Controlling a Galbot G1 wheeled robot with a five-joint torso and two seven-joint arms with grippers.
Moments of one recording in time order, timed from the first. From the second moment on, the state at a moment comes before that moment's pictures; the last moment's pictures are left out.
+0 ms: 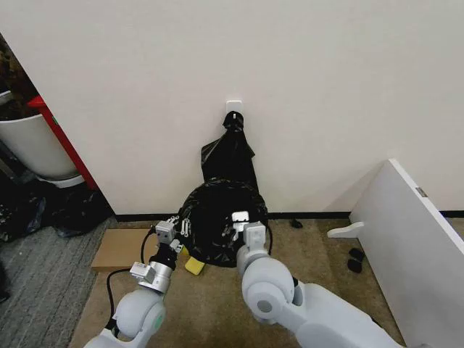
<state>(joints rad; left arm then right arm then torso) 1.34 -1.11 -0.24 -1.91 -0.39 -0.31 -0.08 -0.73 1.18 -0.48 2.05 1.05 -0.52 1.05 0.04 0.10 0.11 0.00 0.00</state>
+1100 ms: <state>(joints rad) 1.38 -1.11 -0.25 -1.97 -0.41 -0.33 -0.06 -0.66 1.24 -0.53 1.91 0.95 -0.53 1.02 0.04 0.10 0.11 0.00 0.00</state>
